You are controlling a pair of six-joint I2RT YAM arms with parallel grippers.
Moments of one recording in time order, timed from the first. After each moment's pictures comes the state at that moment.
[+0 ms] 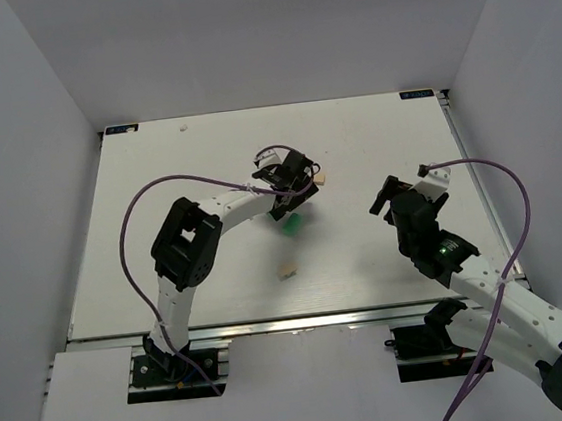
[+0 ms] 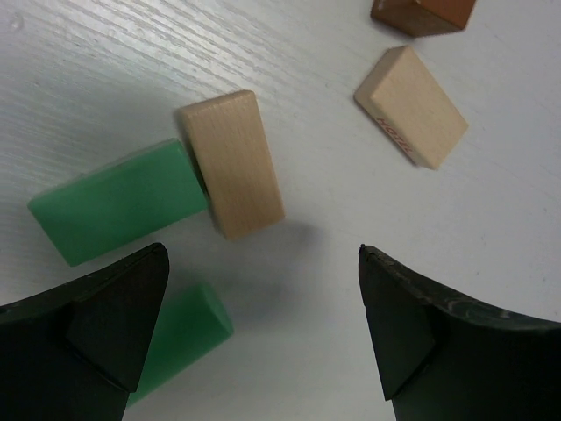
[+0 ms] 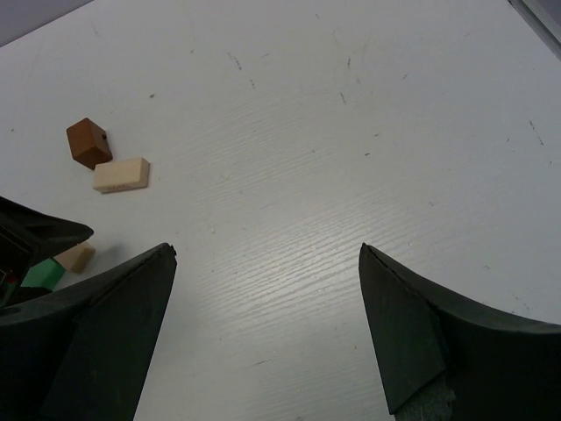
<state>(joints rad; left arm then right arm) -0.74 2.09 1.56 -0.45 -0.34 -1.12 0.59 0.81 0.56 -0.19 0.72 0.57</state>
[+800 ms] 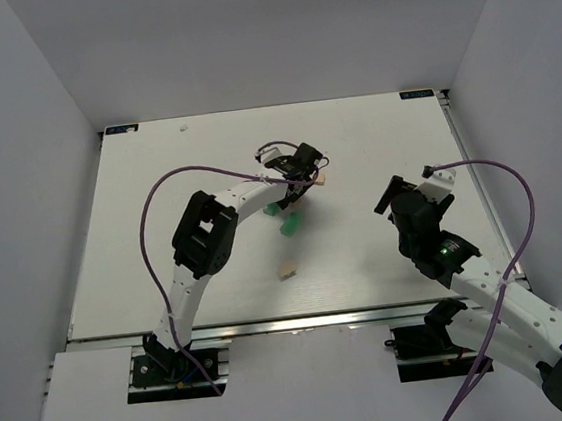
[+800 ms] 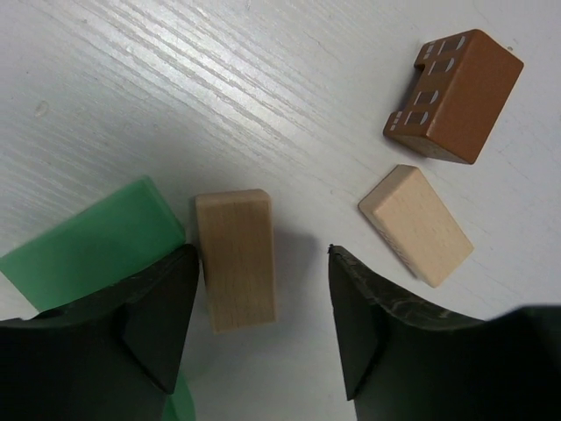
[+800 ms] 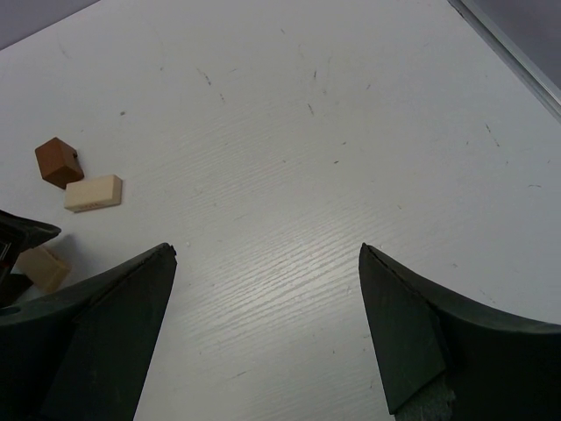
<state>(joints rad) -0.74 2.29 1.83 -0.63 -0.53 -1.23 0.59 0.80 0.56 -0.21 0.80 0.57</state>
